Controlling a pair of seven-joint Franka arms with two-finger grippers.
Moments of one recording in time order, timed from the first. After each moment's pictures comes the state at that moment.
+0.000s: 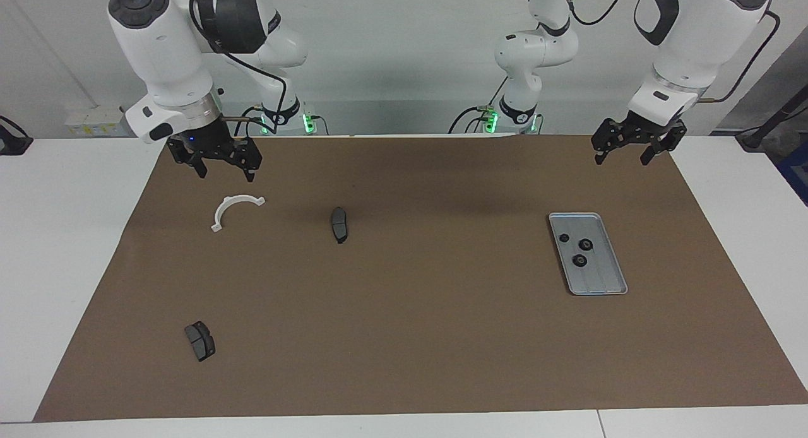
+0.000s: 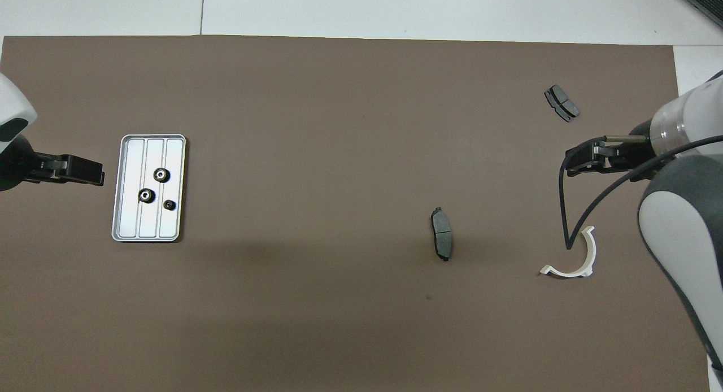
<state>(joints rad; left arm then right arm) 0.10 -0.06 -0.14 -1.77 0.01 1.72 0.06 -0.05 0.02 0.15 -1.67 -0.04 1.65 0.21</state>
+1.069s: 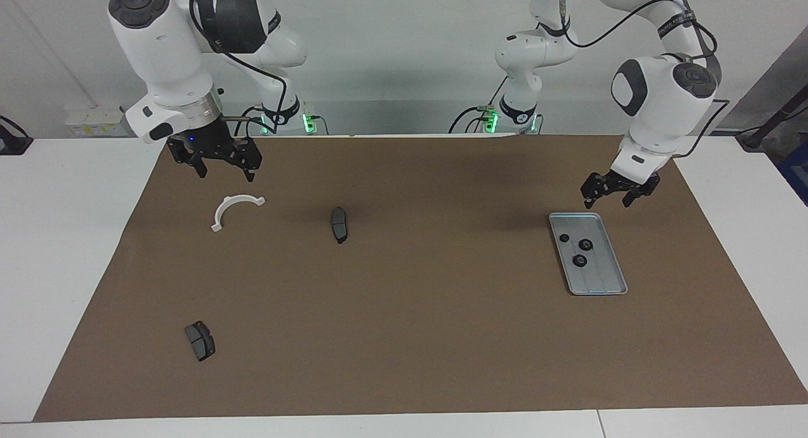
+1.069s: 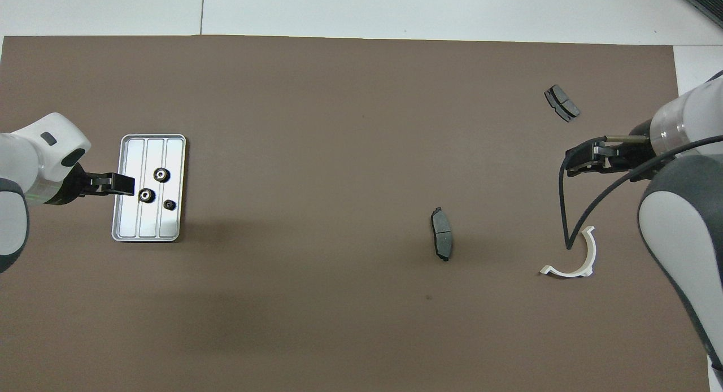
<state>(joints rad) 0.16 0.00 -0.14 -2.12 0.01 2.15 0.03 -0.05 0.02 0.15 -1.67 -0.04 1.65 0.21</state>
